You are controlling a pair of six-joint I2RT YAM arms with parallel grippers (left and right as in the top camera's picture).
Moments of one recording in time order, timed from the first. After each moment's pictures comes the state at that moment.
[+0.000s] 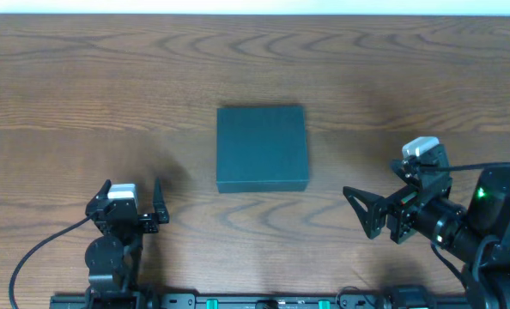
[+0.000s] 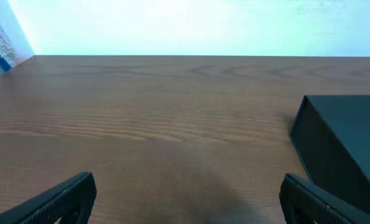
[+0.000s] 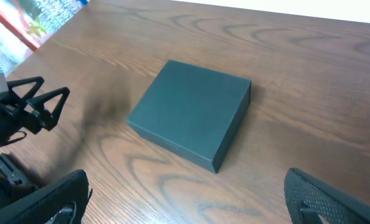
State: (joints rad) left arm 0.01 0.01 0.09 -0.29 -0.03 0.01; right arm 0.07 0.74 1.14 -1.04 -0.54 -0.05
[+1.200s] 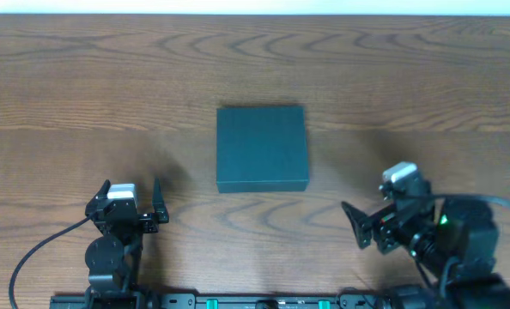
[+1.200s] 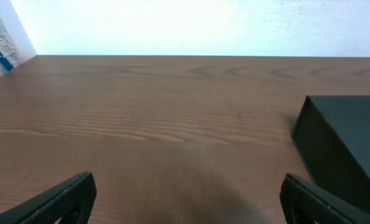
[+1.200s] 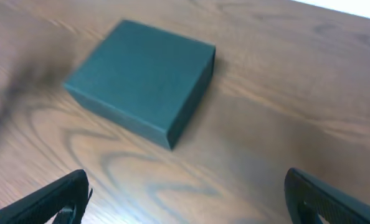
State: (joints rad) left arm 0.01 0.01 0.09 -0.29 -0.04 0.01; right arm 0.15 0.52 0.75 -0.87 -0.32 -0.14
